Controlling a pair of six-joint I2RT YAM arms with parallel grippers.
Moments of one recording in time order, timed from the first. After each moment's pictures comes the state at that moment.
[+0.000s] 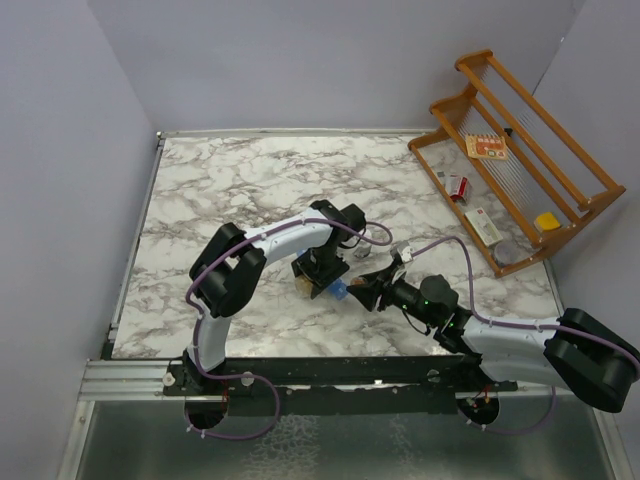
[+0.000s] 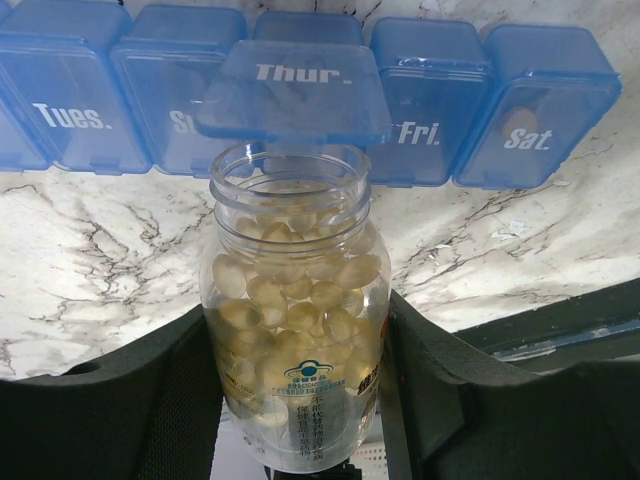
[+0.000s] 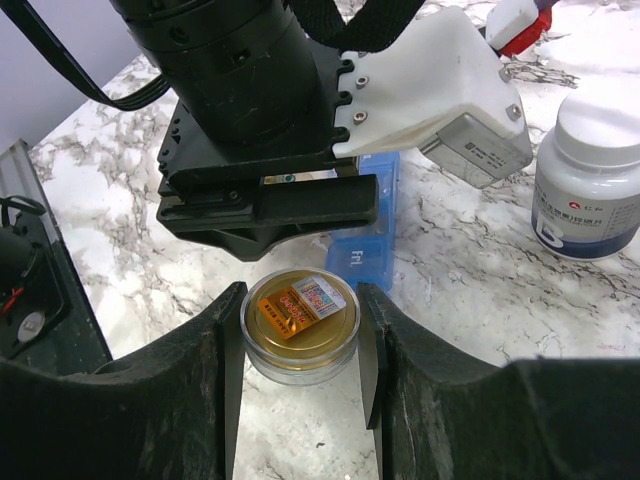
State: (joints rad) left arm -0.84 1.98 1.52 -1.20 -0.01 -0.04; right arm 0.88 1.11 0.14 0.87 -0.03 0.35
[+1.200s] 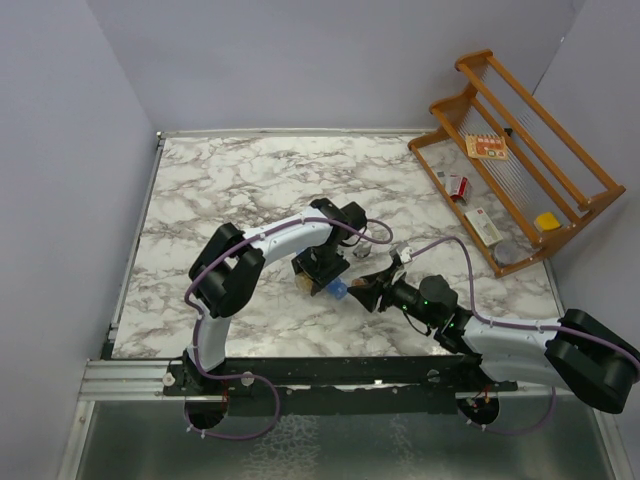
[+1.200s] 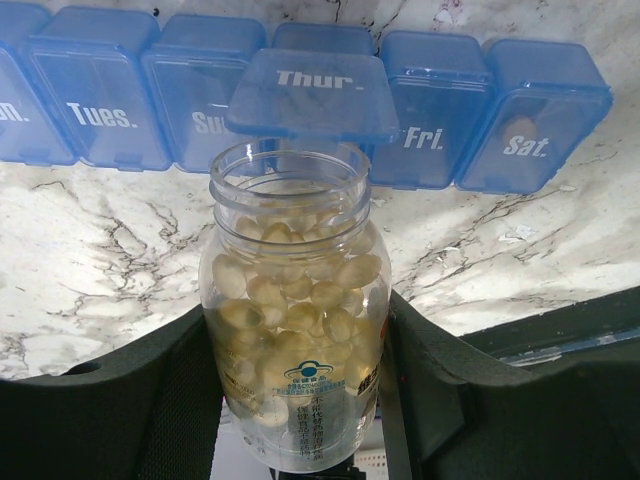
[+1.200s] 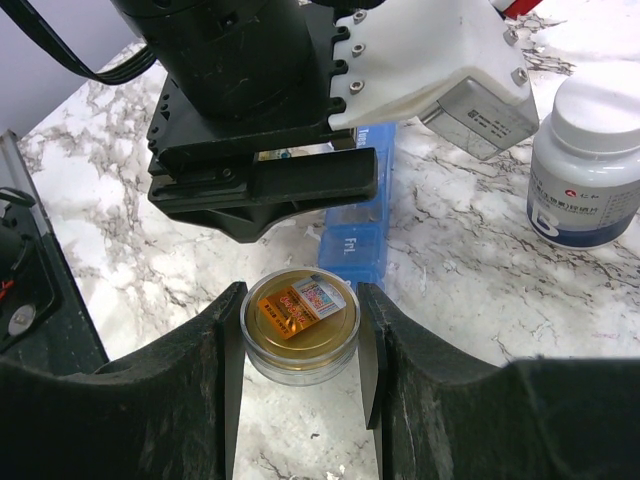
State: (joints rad) left arm -0.84 1.98 1.52 -1.19 -0.03 -0.04; right arm 0.88 1.10 0.14 0.84 -0.03 0.34
